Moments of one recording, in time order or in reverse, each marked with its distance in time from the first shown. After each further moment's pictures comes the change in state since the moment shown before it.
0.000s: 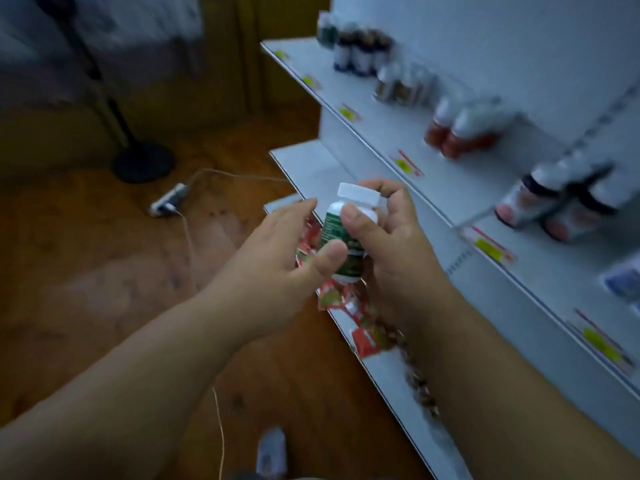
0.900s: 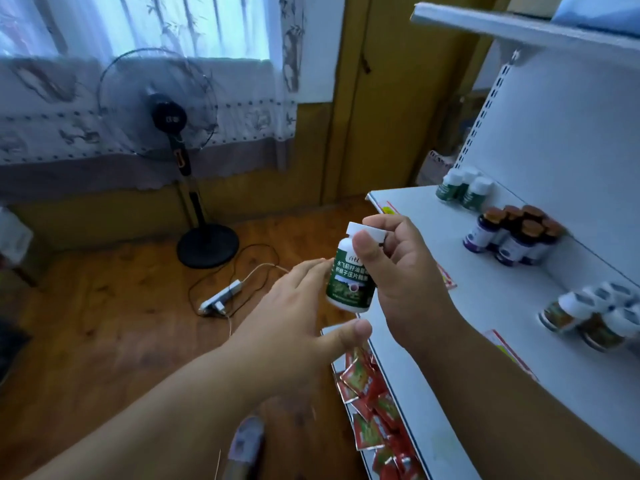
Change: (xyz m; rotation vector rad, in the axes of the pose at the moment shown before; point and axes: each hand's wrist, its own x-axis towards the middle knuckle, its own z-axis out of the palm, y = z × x) left_hand 0.364 -0.183 -0.225 0.199 0.060 -0.126; right_hand 0.502 -0.031 0.127 -0.220 -0.106 -0.158
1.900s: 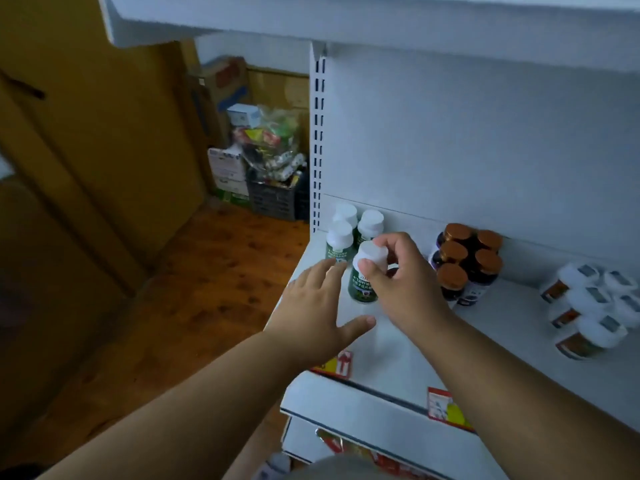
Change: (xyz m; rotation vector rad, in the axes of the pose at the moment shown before) left_hand 0.515 -0.029 0.087 0.324 -0.484 0.770; right_hand 0.310 0.129 -0.158 -0.619 1.005 0.376
